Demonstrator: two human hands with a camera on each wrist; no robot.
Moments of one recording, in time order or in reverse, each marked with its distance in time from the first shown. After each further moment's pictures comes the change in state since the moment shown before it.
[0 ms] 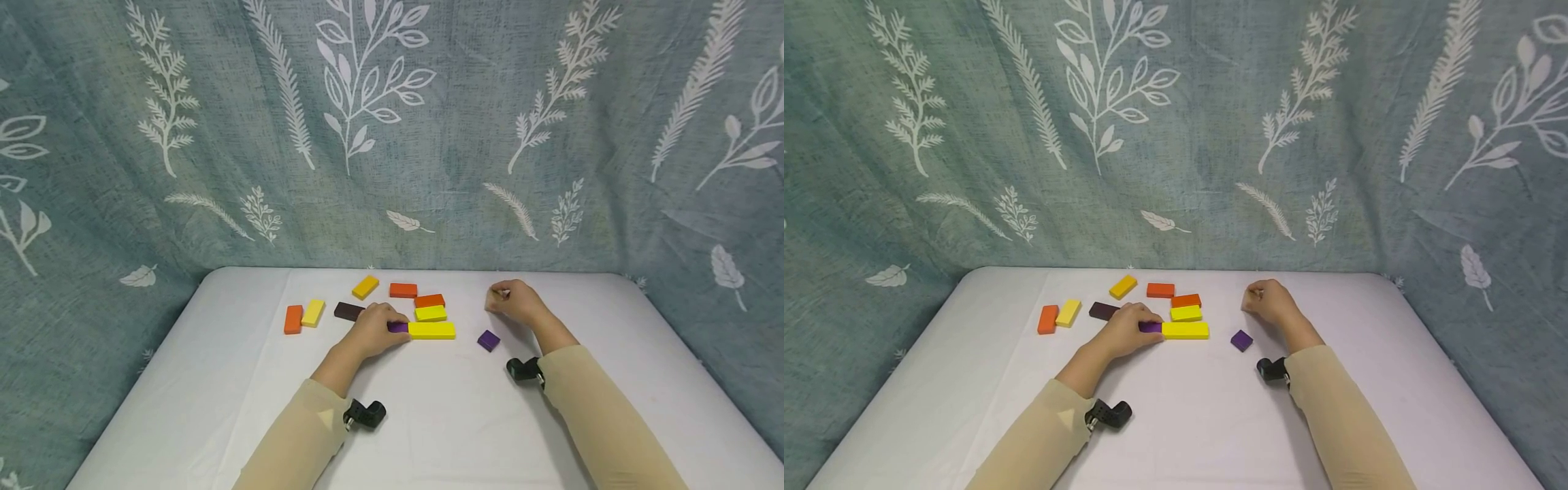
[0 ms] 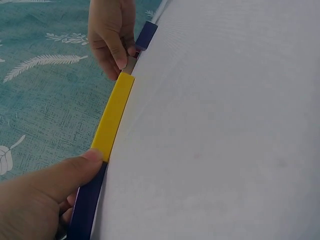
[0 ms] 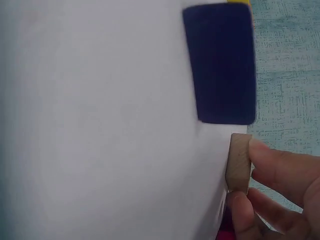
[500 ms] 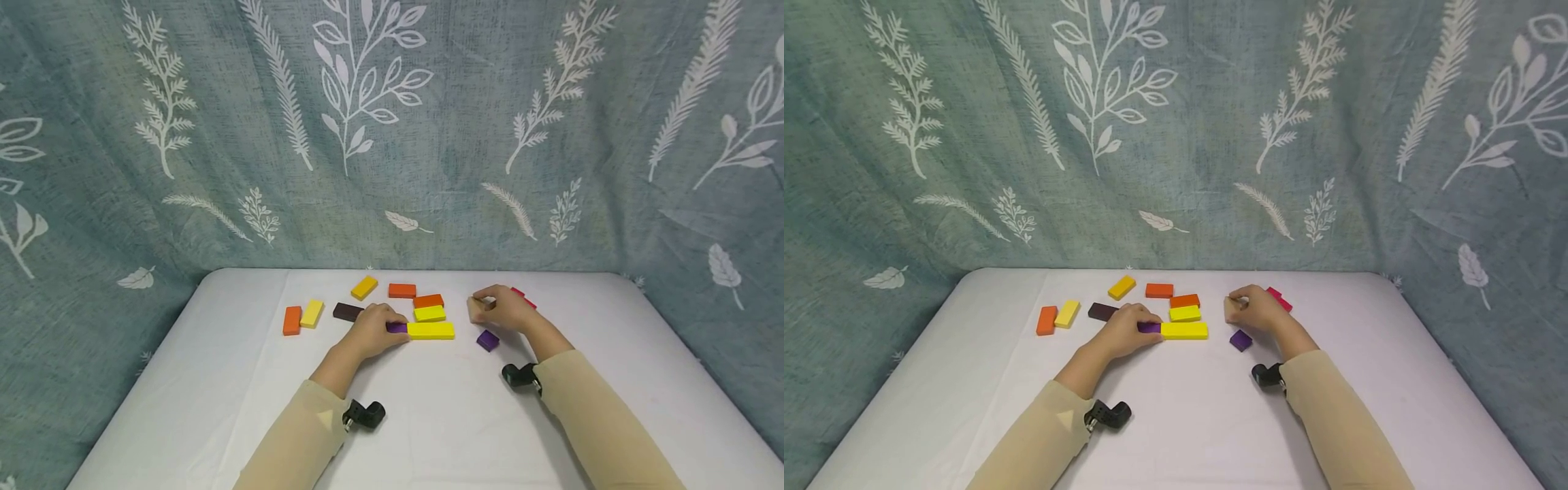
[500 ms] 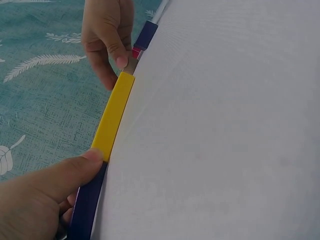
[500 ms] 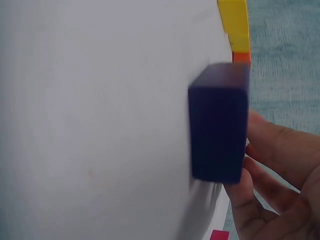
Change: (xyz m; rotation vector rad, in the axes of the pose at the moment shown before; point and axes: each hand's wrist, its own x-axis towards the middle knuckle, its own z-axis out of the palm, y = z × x) left_hand -0.001 0.000 0.000 -0.012 0.006 0.012; right_hand -0.006 -0.020 0.012 0.029 -0.106 -0.055
